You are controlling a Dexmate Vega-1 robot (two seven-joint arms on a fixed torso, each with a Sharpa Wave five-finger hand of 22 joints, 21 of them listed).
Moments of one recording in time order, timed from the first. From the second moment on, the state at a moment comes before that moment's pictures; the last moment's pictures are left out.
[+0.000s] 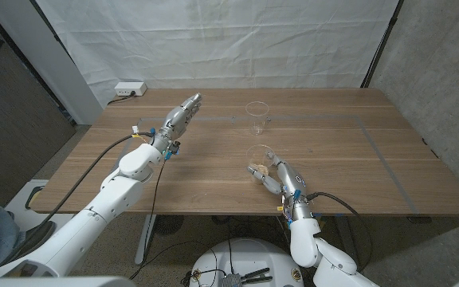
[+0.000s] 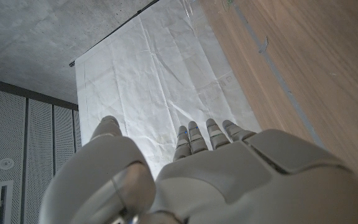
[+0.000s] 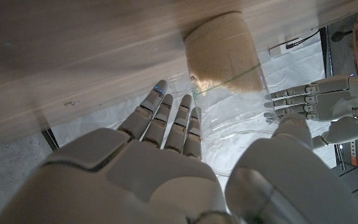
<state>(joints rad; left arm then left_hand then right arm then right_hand) 0.99 0.61 0.30 -1.59 -0.56 -0.25 -0.11 0.52 0.01 0.12 0.03 0.21 0.06 -0.04 0.21 0.19 0.08 -0.08 0.21 0.19 0.01 -0.04 0.19 0.18 -0.09 -0.04 0.20 0.18 -1.31 -0.53 -0.65 -1.89 -0.52 -0.23 -0.69 0.50 -0.07 0.04 -0.10 0.39 0.33 -0.09 0.26 0.20 0.43 -0.09 0.30 0.19 0.35 -0.04 0.22 0.18 0.46 -0.04 0.24 0.18</state>
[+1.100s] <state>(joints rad) 0.95 0.63 0.32 -1.57 -0.46 -0.26 -0.07 0.56 0.00 0.12 0.00 0.21 0.06 -0.04 0.21 0.19 0.08 -0.08 0.21 0.19 0.01 -0.04 0.19 0.18 -0.08 -0.04 0.20 0.18 -1.32 -0.51 -0.63 -1.89 -0.49 -0.14 -0.76 0.56 -0.04 0.05 -0.11 0.38 0.43 -0.10 0.27 0.20 0.52 -0.11 0.33 0.19 0.45 -0.05 0.23 0.18 0.53 -0.05 0.25 0.18</state>
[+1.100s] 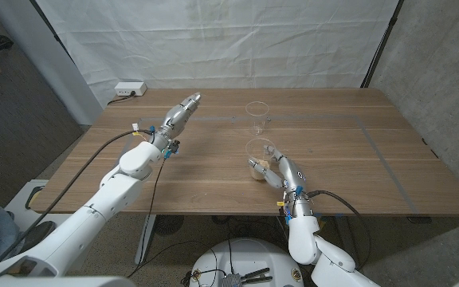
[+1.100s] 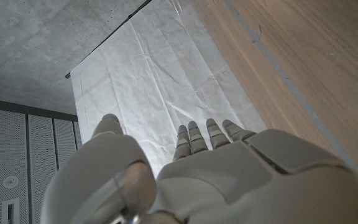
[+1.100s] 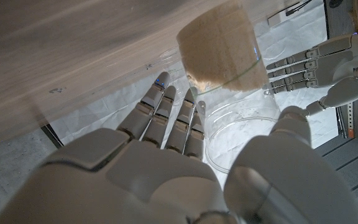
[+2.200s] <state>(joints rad) 0.86 0.61 0.45 -1.55 -0.14 -0.23 0.10 0.64 -0.03 0.12 -0.05 0.21 0.07 -0.02 0.21 0.19 0.10 -0.08 0.21 0.19 0.03 -0.04 0.19 0.18 -0.03 -0.03 0.22 0.18 -1.34 -0.50 -0.61 -1.91 -0.48 -0.09 -0.79 0.56 -0.04 0.05 -0.11 0.38 0.43 -0.09 0.27 0.20 0.52 -0.11 0.32 0.19 0.45 -0.04 0.22 0.18 0.53 -0.05 0.25 0.19</state>
